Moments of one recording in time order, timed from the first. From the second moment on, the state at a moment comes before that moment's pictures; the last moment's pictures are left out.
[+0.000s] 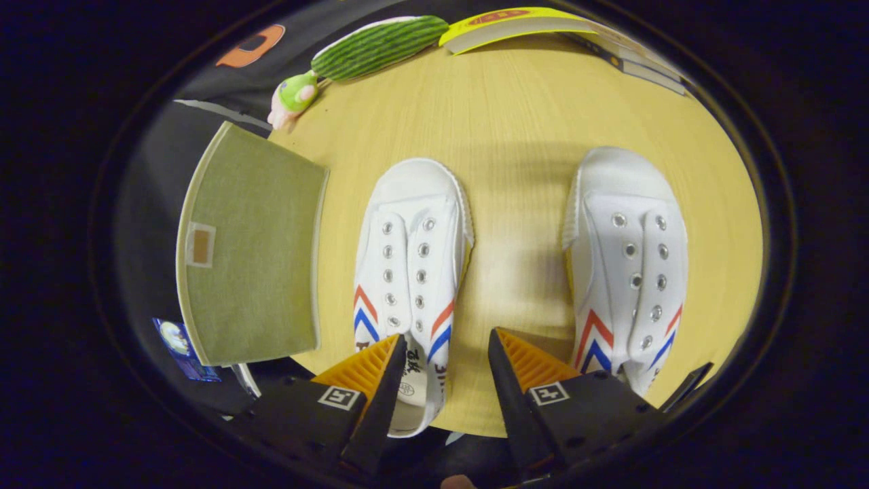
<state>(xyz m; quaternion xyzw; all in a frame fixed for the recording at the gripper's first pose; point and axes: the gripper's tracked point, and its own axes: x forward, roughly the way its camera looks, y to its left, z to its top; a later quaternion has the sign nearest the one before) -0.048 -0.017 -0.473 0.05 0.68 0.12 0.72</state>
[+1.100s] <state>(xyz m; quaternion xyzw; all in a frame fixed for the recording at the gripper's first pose) -0.070 0.017 -0.406 0.17 0.69 0.16 0.69</state>
